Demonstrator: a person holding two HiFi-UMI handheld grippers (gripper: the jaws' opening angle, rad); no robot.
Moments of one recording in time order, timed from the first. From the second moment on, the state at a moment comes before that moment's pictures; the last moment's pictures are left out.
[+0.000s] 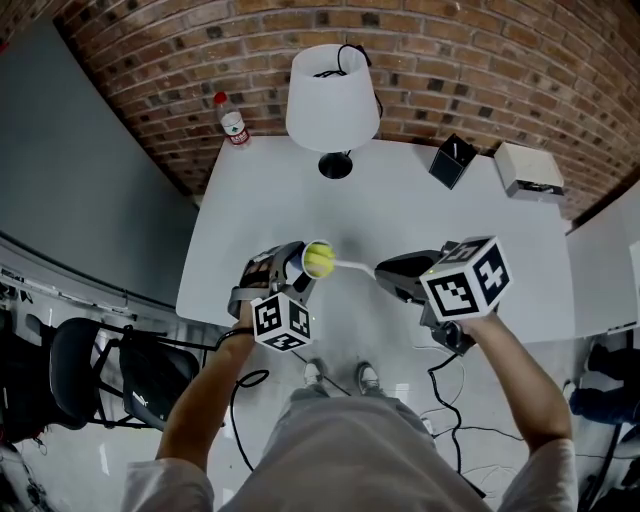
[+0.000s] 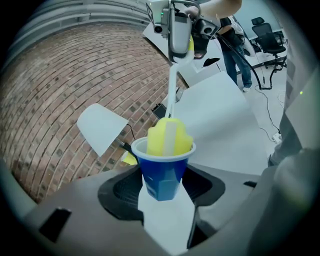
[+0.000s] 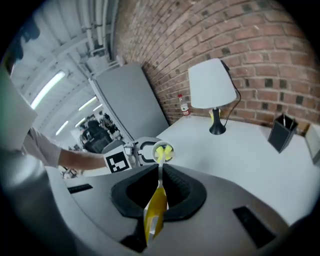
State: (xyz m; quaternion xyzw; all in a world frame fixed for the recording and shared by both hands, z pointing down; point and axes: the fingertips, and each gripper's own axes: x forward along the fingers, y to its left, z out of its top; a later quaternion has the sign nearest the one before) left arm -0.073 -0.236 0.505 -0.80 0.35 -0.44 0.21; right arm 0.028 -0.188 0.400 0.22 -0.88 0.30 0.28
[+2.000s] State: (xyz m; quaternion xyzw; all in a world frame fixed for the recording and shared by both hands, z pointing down) left arm -0.057 -0.272 0.580 -0.91 0.30 -0.30 0.00; right arm 0.022 -0.182 0.409 0.47 -0.80 0.36 0.10
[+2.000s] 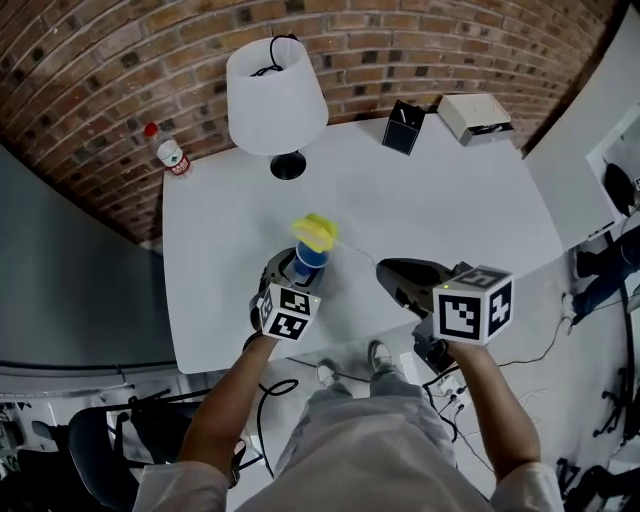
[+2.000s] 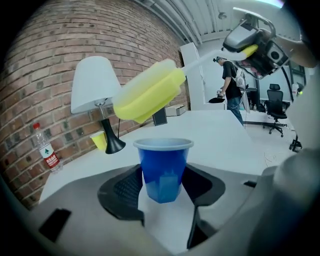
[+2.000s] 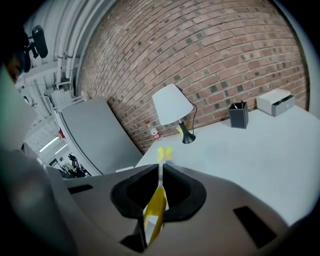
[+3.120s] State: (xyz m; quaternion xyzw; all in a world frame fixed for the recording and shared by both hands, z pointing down) left arm -0.086 -0.261 0.621 -0.90 0.29 -0.33 -0.07; right arm -0.012 -0.183 0.435 0.48 -0.79 0.37 0.04
